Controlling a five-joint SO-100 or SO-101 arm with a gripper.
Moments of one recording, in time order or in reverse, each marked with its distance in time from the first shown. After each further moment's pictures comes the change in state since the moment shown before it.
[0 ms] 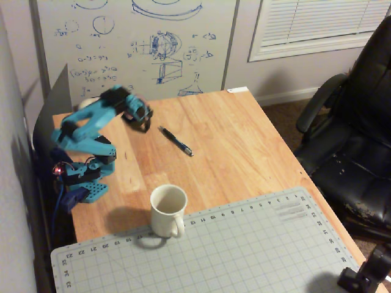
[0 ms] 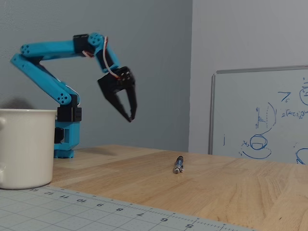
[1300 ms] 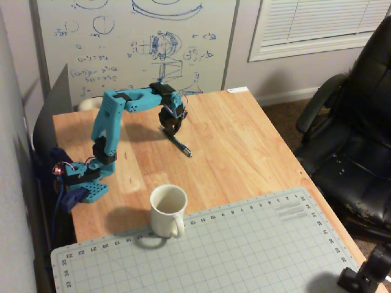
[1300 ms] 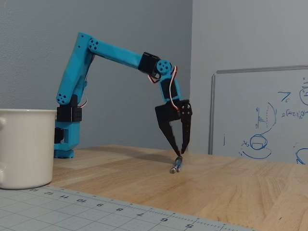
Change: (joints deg) arm 2.6 -59.3 -37.6 -11.2 0.0
